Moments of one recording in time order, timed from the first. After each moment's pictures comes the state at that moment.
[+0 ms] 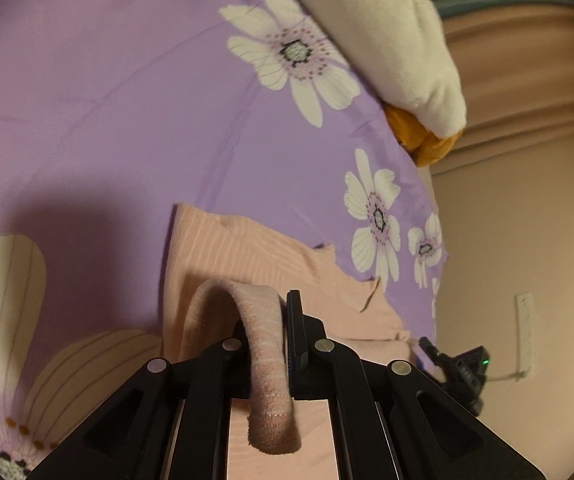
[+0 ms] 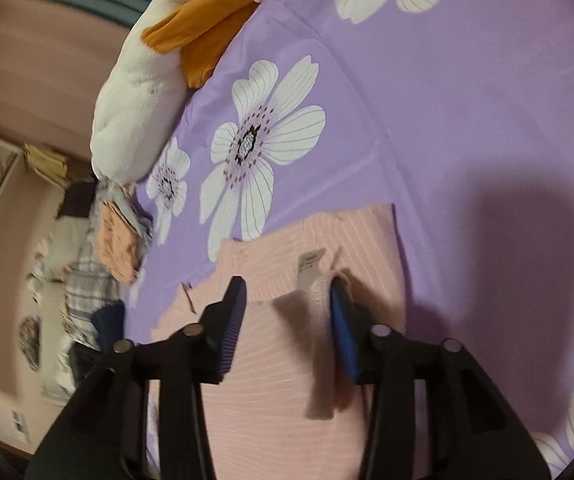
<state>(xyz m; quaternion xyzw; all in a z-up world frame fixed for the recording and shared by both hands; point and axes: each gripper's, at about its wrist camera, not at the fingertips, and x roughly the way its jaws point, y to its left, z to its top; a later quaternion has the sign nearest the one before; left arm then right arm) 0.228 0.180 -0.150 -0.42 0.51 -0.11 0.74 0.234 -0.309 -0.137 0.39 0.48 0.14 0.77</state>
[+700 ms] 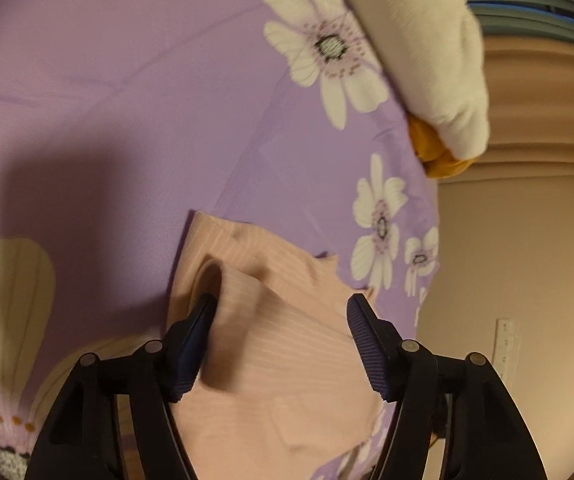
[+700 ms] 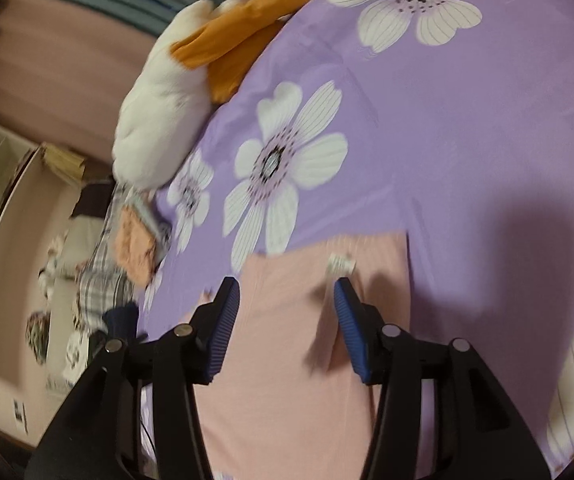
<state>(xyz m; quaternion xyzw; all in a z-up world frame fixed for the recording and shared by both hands) 0.234 0.202 -0.151 -0.46 0.54 -0.10 0.70 0.213 -0.318 -0.107 0.37 0.46 0.18 0.79</state>
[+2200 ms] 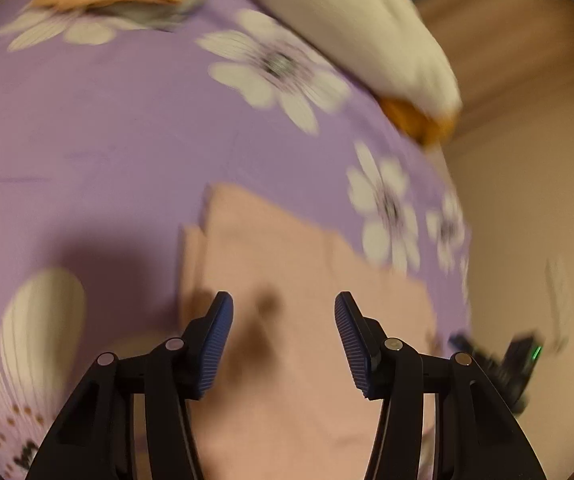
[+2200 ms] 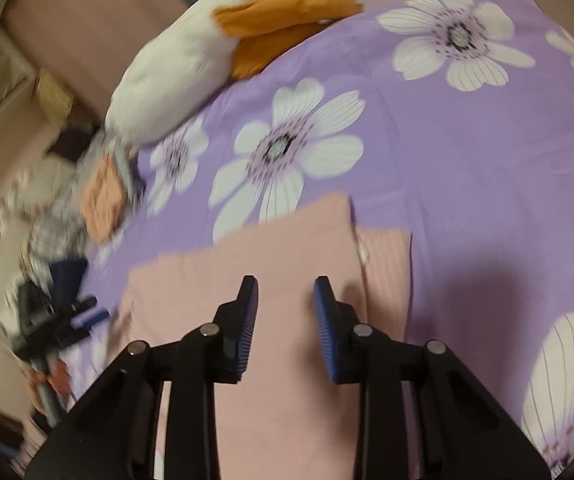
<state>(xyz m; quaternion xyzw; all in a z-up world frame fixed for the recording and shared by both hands) 0.212 0.164 -0.128 -0.29 0.52 -0.11 0.80 0.190 -0.268 -0.096 0.20 0.46 0.16 0.85</state>
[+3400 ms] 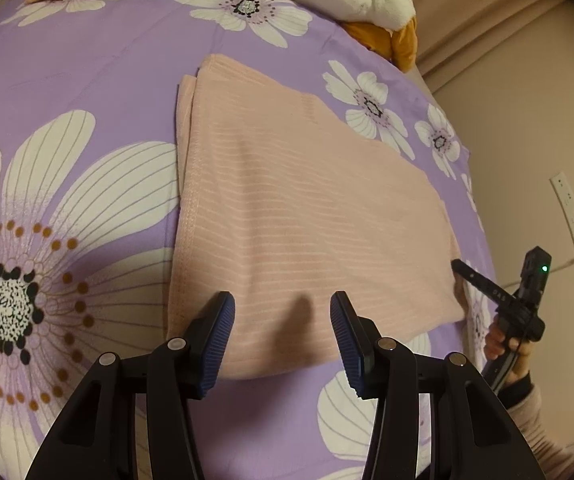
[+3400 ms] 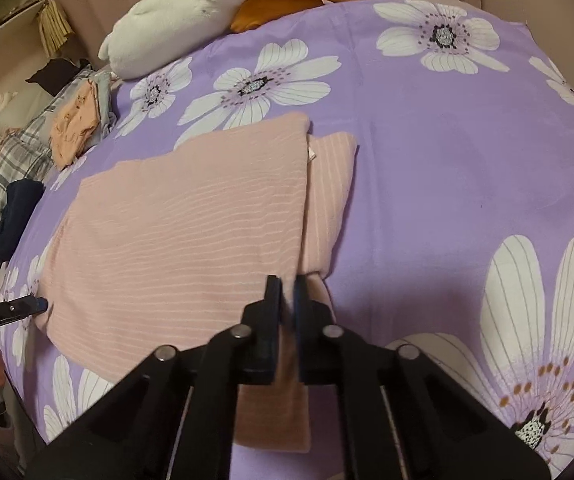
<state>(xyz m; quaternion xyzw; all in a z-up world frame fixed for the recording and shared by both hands) 0.112 0.129 -0.141 -0.23 0.55 -0.14 0.79 0.134 -0.279 -0.121 0.11 0.46 0.13 0.87</state>
